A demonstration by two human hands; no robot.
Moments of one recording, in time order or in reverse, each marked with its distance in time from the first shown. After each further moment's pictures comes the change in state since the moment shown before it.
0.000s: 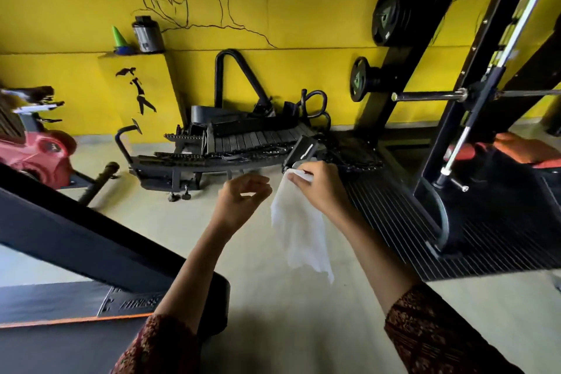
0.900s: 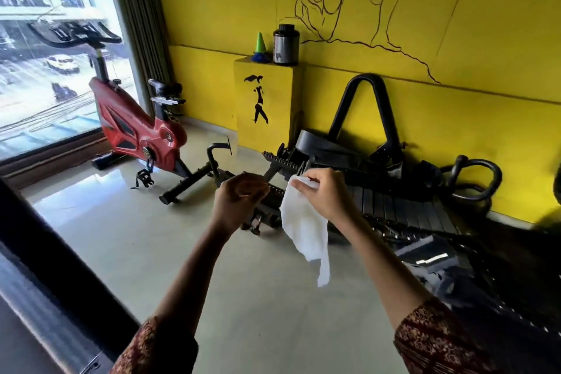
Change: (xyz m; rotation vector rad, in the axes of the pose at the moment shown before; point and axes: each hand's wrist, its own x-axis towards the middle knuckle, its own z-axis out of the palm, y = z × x) left_hand 0.443 -0.167 -0.117 0.111 0.591 -0.138; right_hand 0.505 0.092 0.281 0.262 -0.398 -0.334
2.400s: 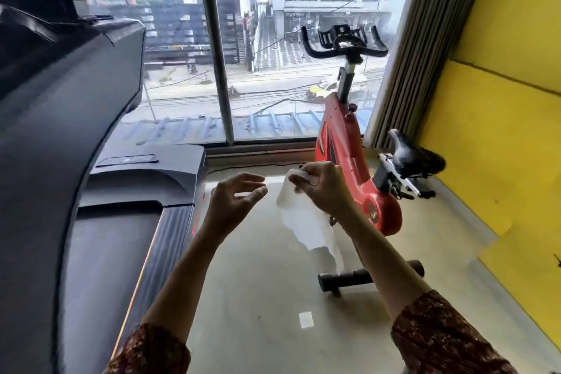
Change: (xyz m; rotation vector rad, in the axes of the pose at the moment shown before) left_hand 0.583 -0.311 -0.496 0.392 0.823 -0.225; right_hand 0.720 -0.154 0.697 0.558 -0.662 -0.612
